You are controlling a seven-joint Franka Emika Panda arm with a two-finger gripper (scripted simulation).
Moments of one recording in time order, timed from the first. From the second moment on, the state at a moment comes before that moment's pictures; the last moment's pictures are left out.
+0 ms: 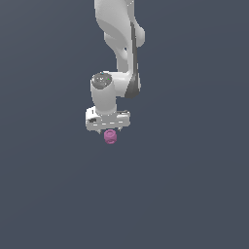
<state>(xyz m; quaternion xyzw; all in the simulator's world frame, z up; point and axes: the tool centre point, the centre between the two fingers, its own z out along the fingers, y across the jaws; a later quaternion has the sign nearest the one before) -0.069 -0.075 0.090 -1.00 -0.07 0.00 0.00</state>
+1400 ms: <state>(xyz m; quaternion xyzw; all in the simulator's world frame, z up) -0.069 -0.076 0.041 -1.00 -0.08 0.00 0.00</state>
